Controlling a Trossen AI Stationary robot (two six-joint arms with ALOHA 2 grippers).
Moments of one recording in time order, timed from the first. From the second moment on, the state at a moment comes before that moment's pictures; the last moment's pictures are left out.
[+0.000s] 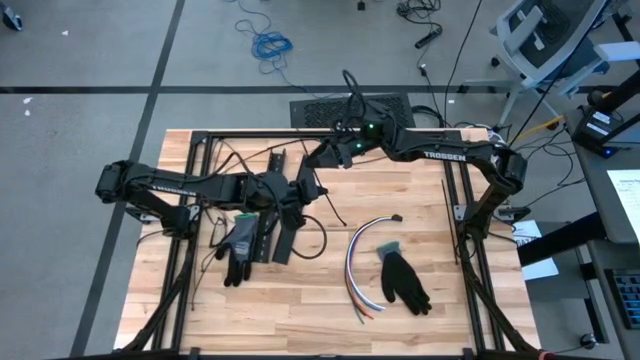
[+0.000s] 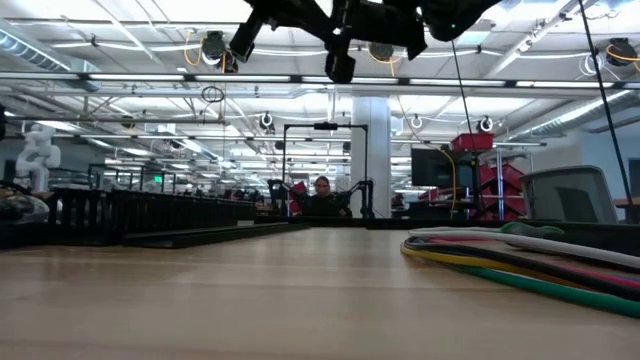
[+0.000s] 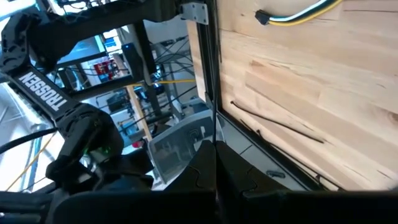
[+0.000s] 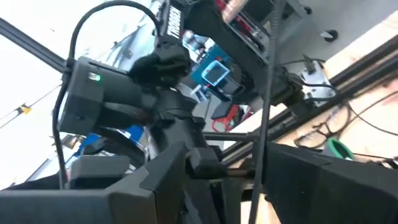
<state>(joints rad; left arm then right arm) -0.05 1.38 1.14 -0.16 -0.32 1.71 -0.41 1.68 1.30 0.35 -0.80 0.87</state>
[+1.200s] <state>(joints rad) -0.08 1.38 1.14 -0.26 -0.26 0.93 -0.44 1.68 1.30 0.34 -0.75 0.81</state>
